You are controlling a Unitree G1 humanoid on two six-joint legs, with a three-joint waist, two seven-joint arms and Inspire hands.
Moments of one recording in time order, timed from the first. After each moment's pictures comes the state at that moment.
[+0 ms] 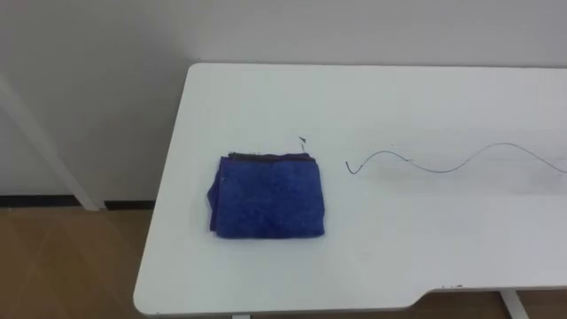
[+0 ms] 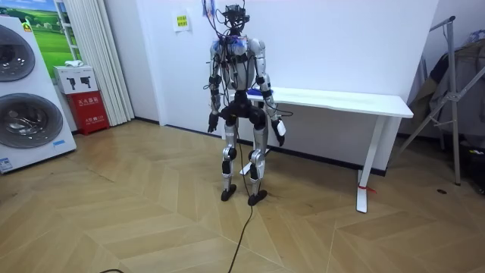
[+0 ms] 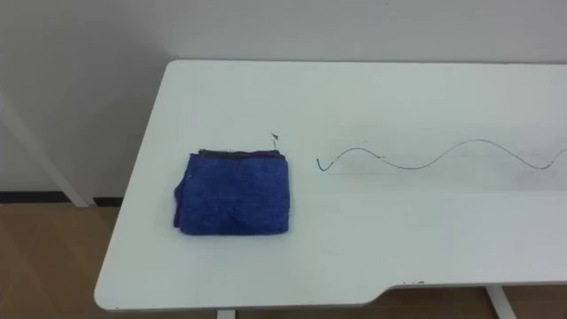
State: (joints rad) left arm 0.25 0.14 0.12 1.09 0.25 0.08 0.23; right arm 0.12 -0.18 0.02 1.28 0.00 -0.03 -0.08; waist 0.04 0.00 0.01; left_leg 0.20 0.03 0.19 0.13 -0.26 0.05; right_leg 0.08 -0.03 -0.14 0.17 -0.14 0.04
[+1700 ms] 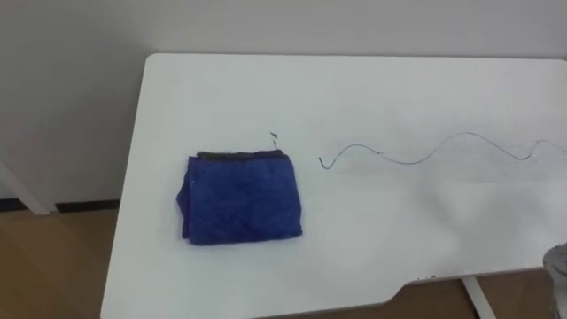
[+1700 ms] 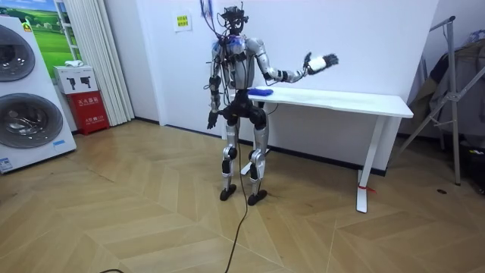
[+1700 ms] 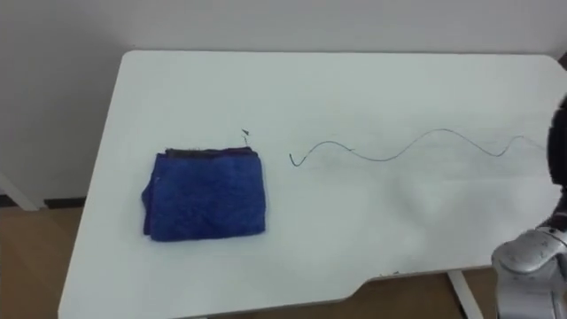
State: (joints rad) left arm 0.28 0.22 0.24 0.99 0.25 0.08 0.24; right arm -0.05 -0.38 -0.30 0.29 -0.50 0.00 -0.72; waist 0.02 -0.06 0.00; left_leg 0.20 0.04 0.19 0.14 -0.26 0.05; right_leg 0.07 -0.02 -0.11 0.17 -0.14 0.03
